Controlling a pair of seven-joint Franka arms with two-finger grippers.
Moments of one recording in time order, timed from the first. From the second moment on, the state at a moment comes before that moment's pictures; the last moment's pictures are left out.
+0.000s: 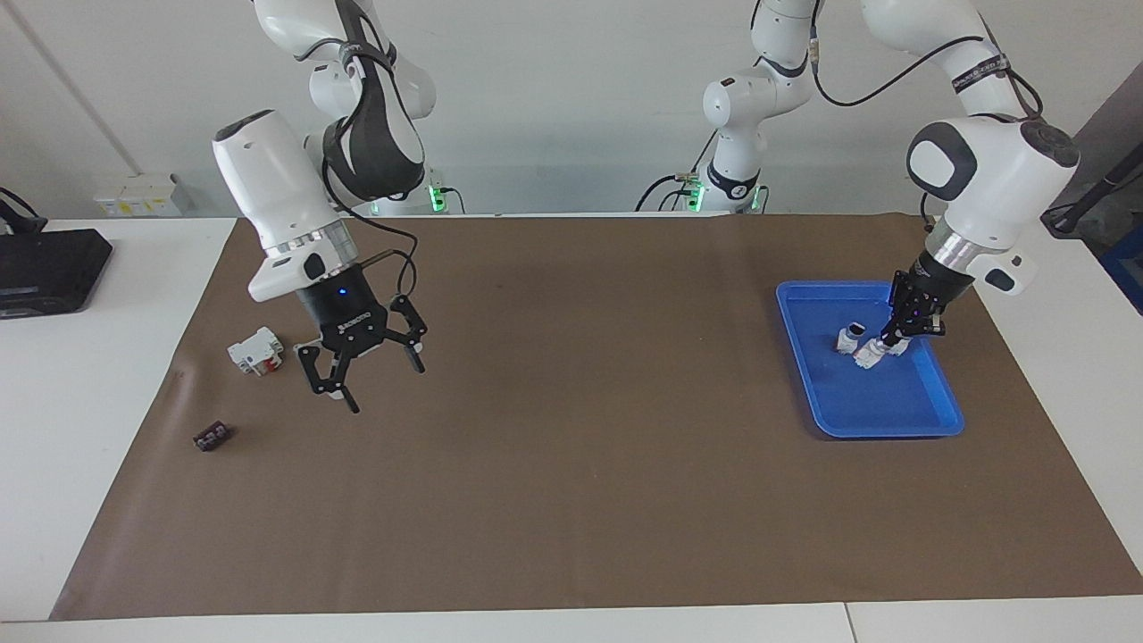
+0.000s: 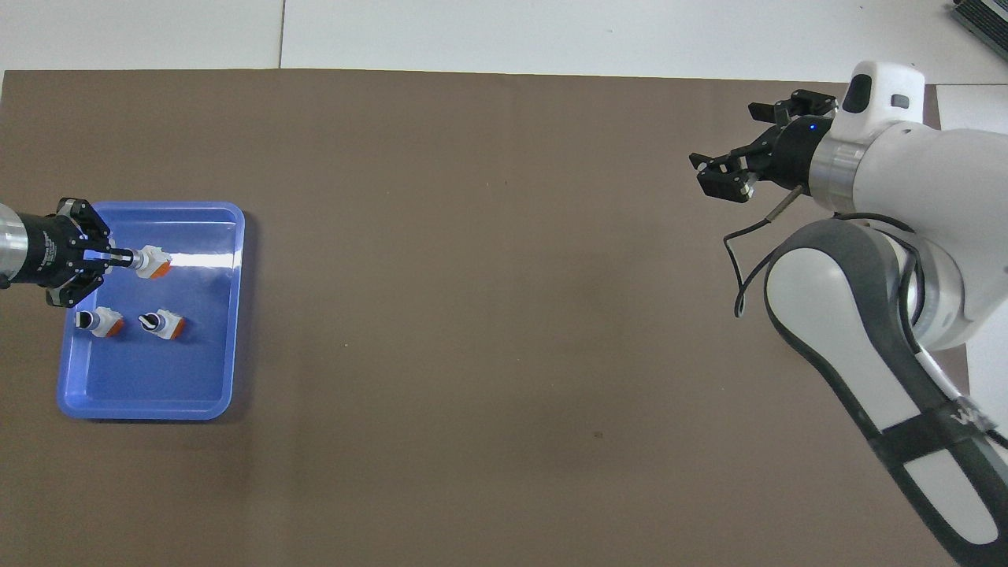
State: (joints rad) left arm 0.35 0.05 -0.21 -2.05 -0.11 2.24 -1.14; right arm -0.10 0.15 0.24 -1.84 0.27 2.52 -0.73
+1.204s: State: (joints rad) left arm 0.40 0.09 -0.21 -2.17 0.06 2.38 -0.88; right arm -0.01 -0.02 -0.04 -1.48 -0.06 1.48 0.04
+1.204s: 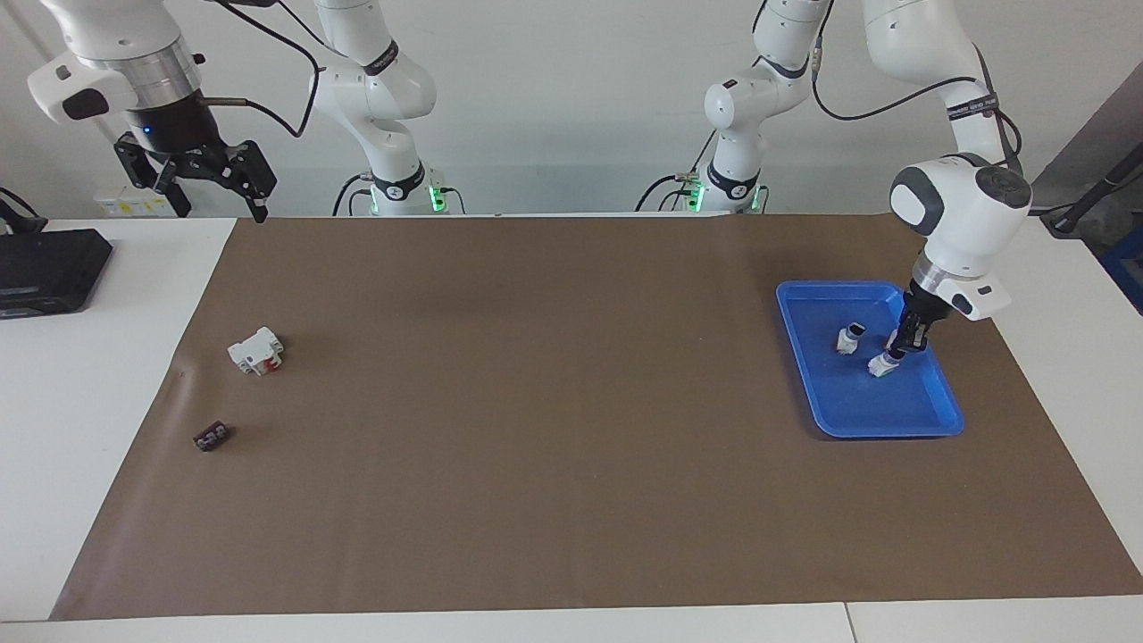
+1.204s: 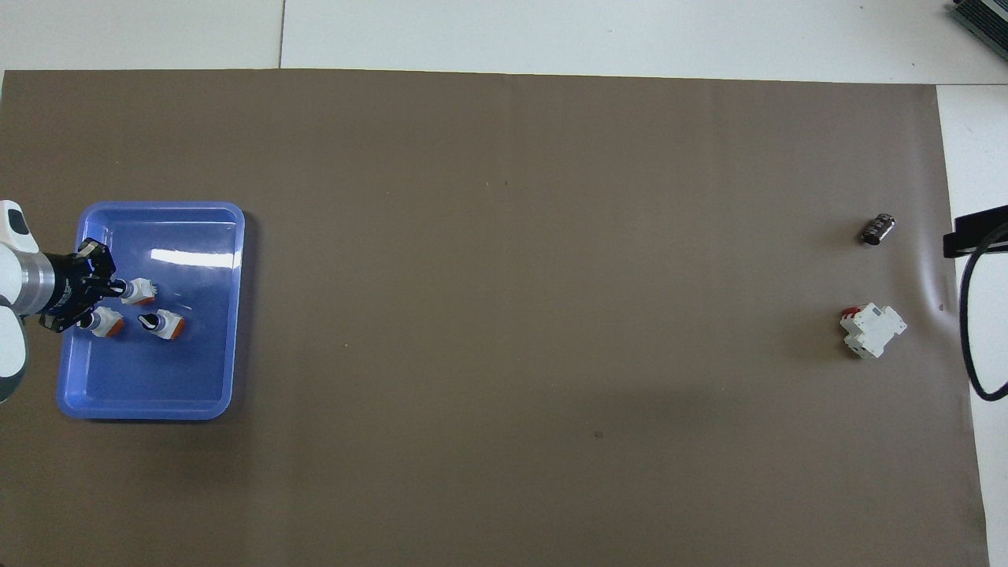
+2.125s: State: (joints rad) left arm 0.35 0.11 -0.23 -1.79 0.06 1.88 -0.75; right arm -0.01 -0.05 -0.08 -1.54 -0.01 1.45 0.06
